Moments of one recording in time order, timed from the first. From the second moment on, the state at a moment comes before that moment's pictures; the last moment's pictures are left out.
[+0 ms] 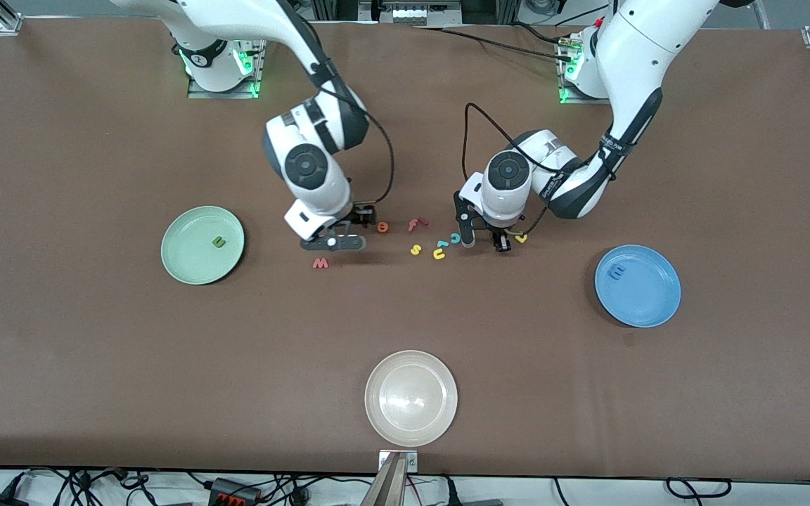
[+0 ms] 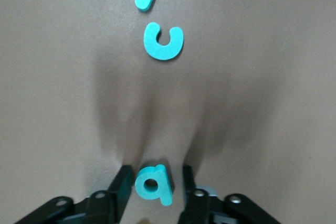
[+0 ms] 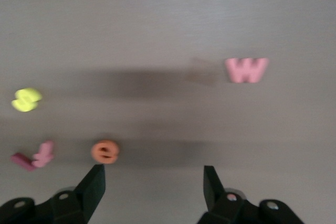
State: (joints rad) left arm -0.16 0.57 -0.43 -2.04 0.45 2.42 0.50; right arm 0.85 0.56 -0.19 -1.79 0.25 2.27 0.51
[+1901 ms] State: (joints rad) left arm 0.34 0.55 -0.41 -1.91 0.45 2.09 0.03; right arm 0.94 0.72 -0.20 -1.69 0.25 2.31 0.62
